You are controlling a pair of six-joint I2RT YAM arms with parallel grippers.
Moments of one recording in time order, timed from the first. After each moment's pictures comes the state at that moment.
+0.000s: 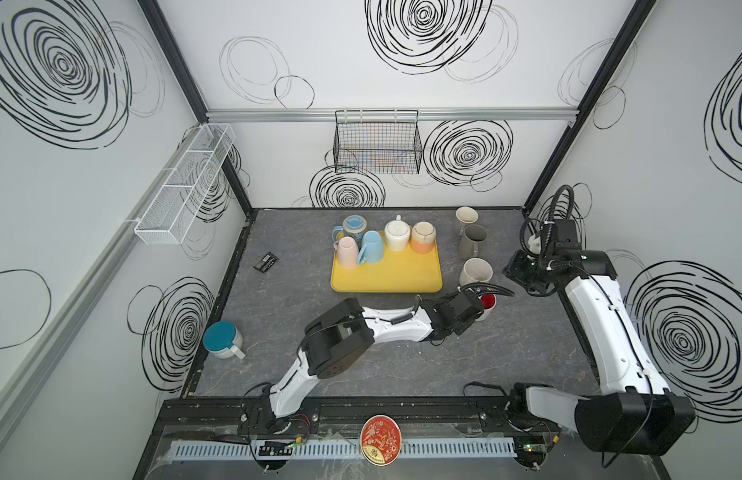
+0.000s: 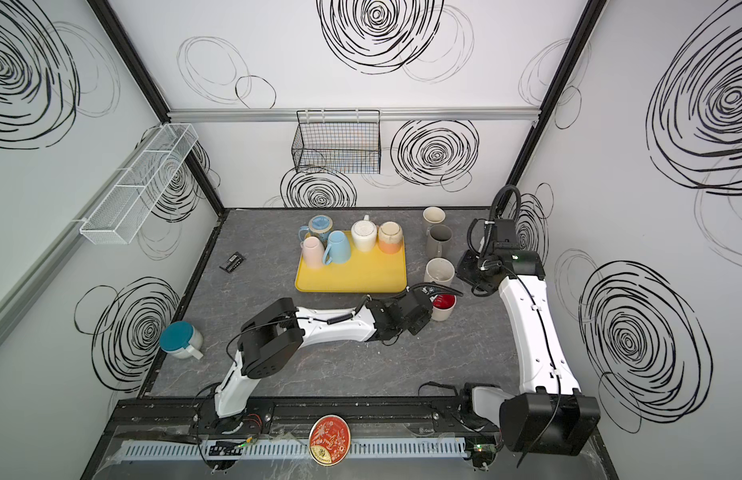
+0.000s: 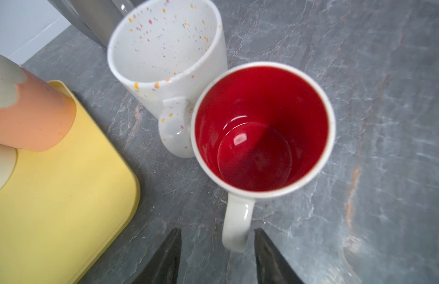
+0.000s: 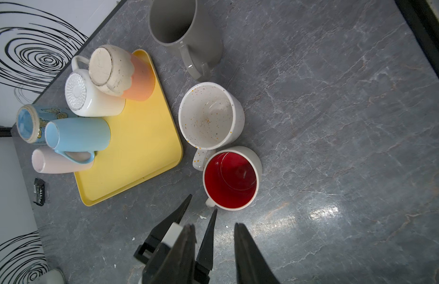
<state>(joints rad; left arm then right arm) -1.13 2.11 1.52 -0.15 -0.33 -0.11 0.01 1.23 1.29 -1.10 -0.15 0.50</state>
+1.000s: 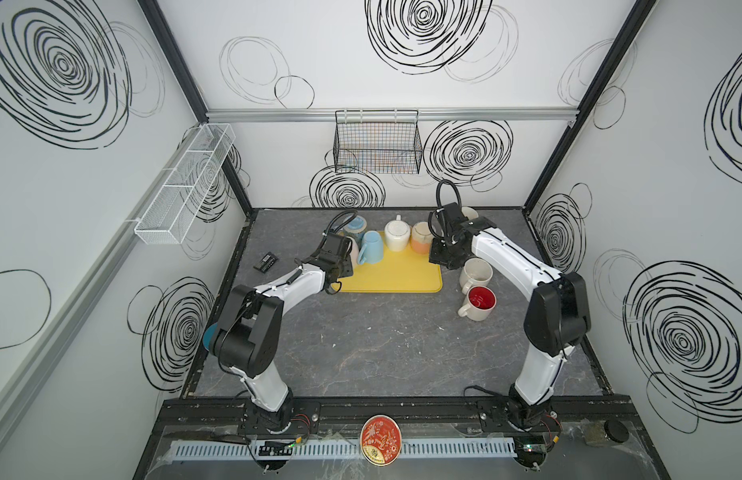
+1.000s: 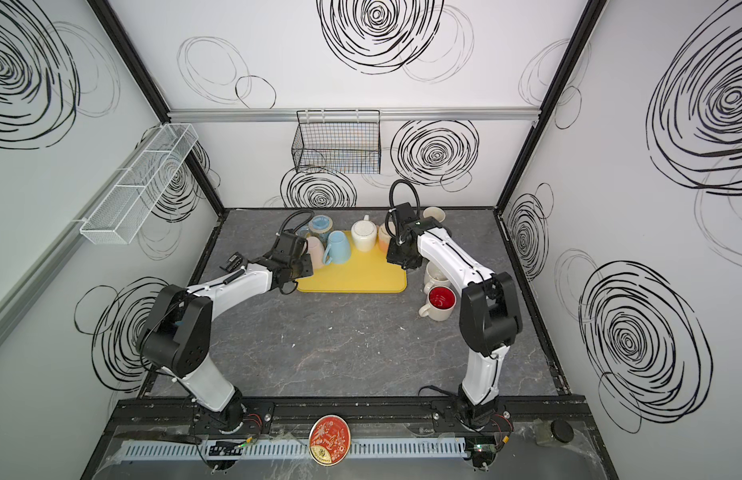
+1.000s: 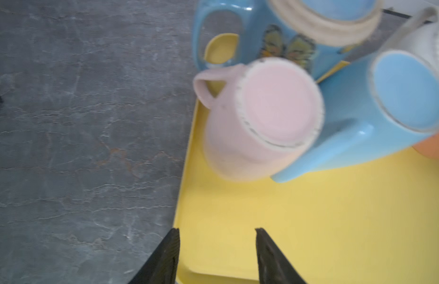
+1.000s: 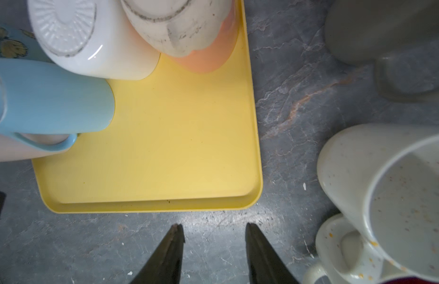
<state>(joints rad) -0.30 1.71 1.07 -0.27 -0.20 -0.48 0.44 1.90 1.63 -0.92 0.01 0.62</state>
